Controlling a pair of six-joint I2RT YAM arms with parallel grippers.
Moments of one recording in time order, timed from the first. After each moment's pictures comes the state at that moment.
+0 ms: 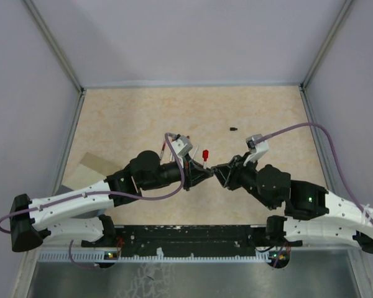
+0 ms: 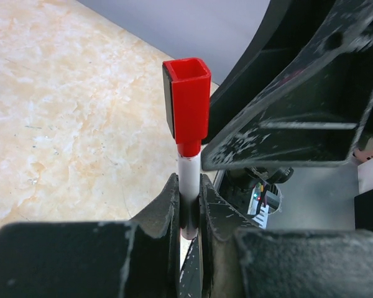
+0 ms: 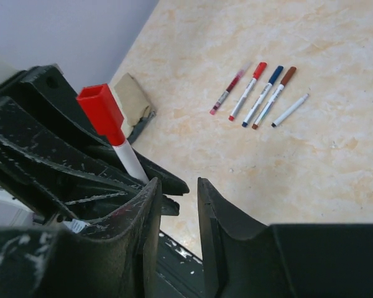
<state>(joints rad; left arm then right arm) -1.16 1.09 0.86 0.16 0.08 -0.37 1.33 0.66 0.91 -0.52 0.62 0.66</state>
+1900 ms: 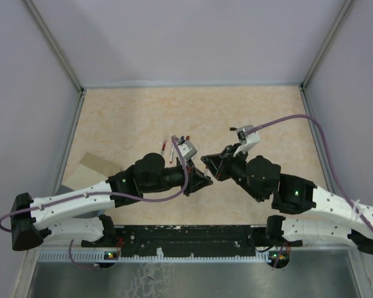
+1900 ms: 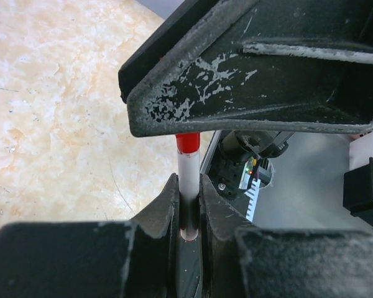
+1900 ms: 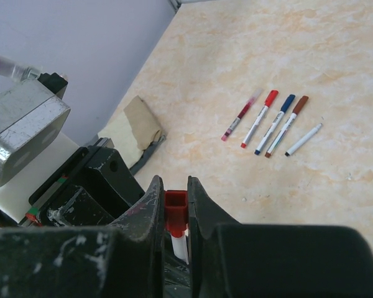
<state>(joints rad) -1.17 1.10 0.86 0.09 0.09 -0.40 1.28 0.78 0.97 -0.37 0.60 0.60</state>
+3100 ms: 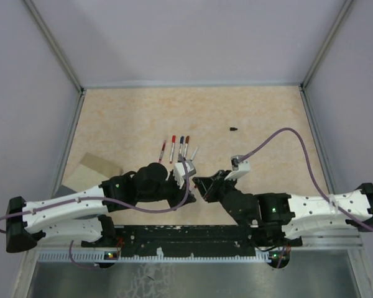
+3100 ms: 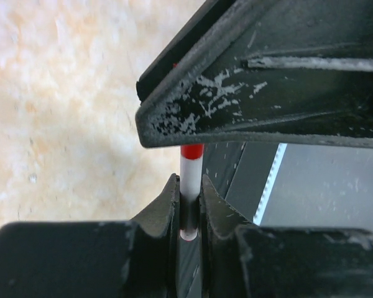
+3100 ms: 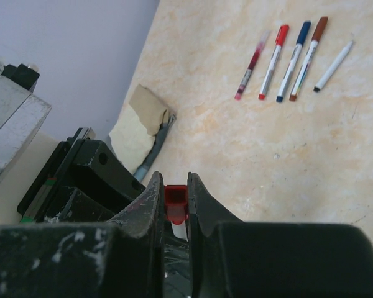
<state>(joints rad) -1.21 1.02 0.82 -0.31 0.08 -0.30 1.60 0.85 0.70 -0.22 0.96 1.04</state>
